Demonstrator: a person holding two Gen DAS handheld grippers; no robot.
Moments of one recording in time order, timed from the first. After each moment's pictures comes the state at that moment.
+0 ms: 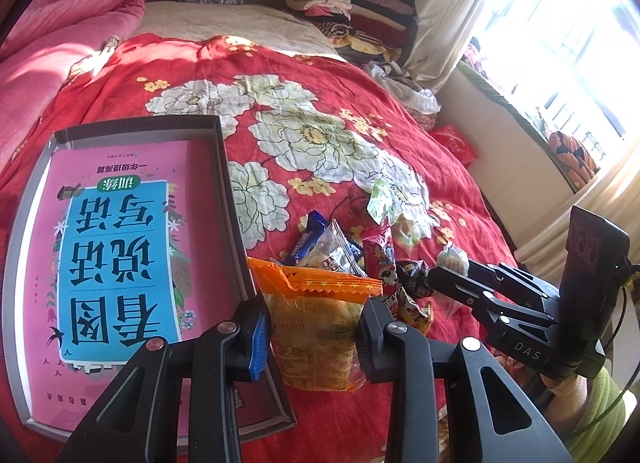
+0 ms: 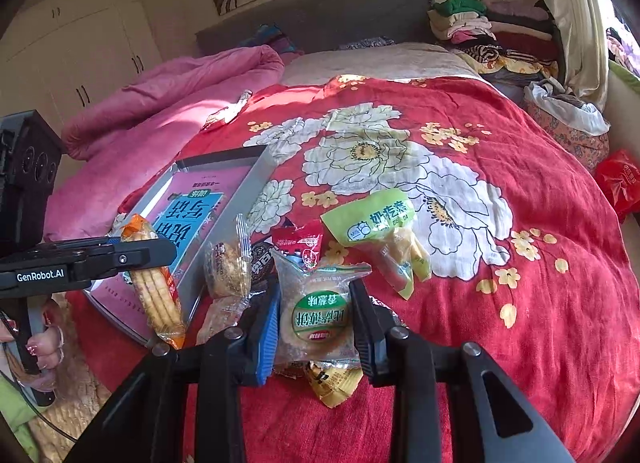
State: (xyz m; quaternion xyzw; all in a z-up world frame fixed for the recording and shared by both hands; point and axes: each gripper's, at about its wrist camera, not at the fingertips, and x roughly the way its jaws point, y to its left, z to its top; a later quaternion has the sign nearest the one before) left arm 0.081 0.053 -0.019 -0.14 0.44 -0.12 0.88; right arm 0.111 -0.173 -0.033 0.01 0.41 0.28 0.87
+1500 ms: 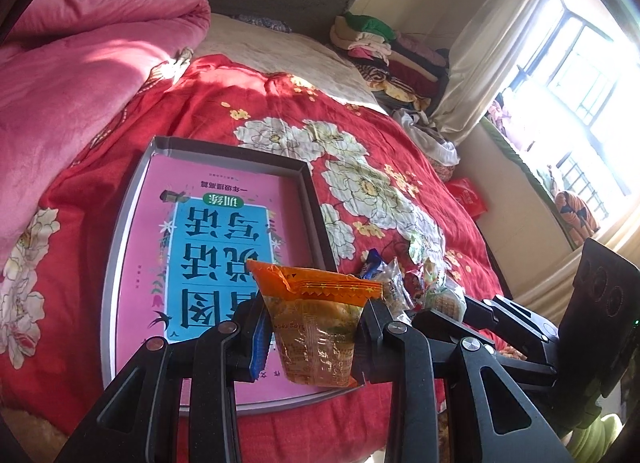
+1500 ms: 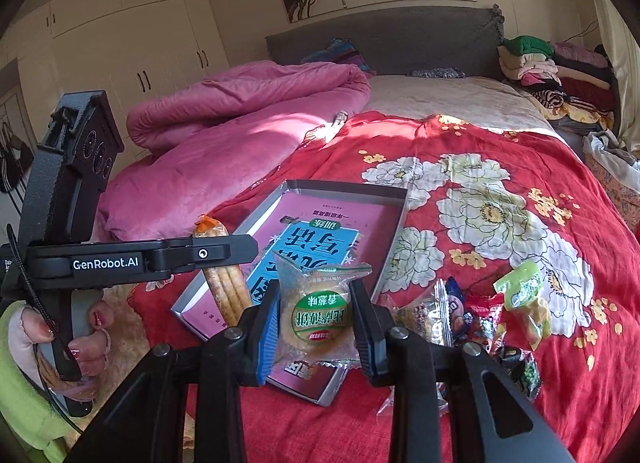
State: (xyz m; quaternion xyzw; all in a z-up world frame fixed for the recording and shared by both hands) left arm 0.029 0.158 0.022 -0.21 0.40 -0.07 0.89; right arm 0.064 -0.045 0.028 -0.02 0.36 0.37 0.85
